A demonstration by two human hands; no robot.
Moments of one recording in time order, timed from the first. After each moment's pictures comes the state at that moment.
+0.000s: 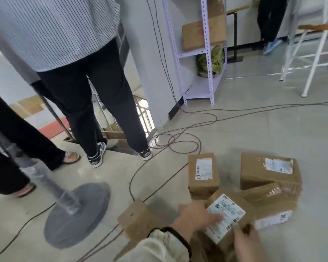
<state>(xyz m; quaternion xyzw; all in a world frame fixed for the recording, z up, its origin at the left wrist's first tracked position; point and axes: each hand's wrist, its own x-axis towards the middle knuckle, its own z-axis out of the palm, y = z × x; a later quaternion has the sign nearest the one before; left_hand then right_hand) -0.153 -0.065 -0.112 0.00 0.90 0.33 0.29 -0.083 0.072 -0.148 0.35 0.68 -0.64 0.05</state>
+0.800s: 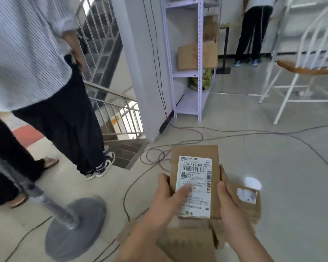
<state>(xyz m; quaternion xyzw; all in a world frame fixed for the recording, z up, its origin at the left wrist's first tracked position) -0.123 -0.088 0.216 0.00 0.73 0.68 0.09 -0.106 0.068 0.202 0.15 0.62 -0.77 -0.03</state>
